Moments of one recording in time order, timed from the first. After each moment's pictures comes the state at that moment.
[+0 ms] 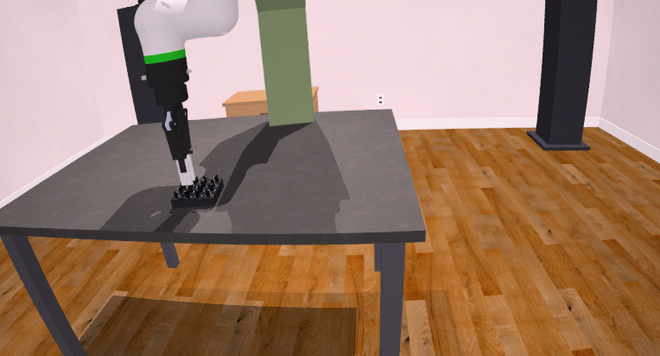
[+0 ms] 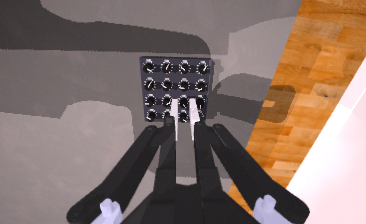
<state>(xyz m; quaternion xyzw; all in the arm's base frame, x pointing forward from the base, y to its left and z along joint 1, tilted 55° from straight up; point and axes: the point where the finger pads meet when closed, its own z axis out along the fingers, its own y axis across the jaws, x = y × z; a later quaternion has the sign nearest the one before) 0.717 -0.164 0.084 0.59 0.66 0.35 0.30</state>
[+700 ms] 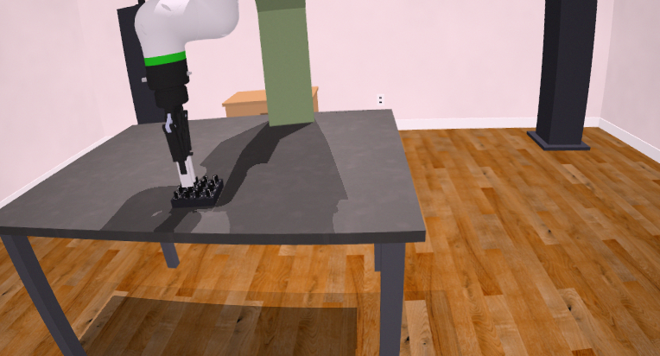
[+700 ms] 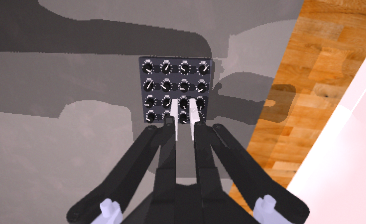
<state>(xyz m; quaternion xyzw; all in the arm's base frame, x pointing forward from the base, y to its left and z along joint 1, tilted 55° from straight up) 0.720 -0.164 0.081 0.59 0.66 0.35 0.30</state>
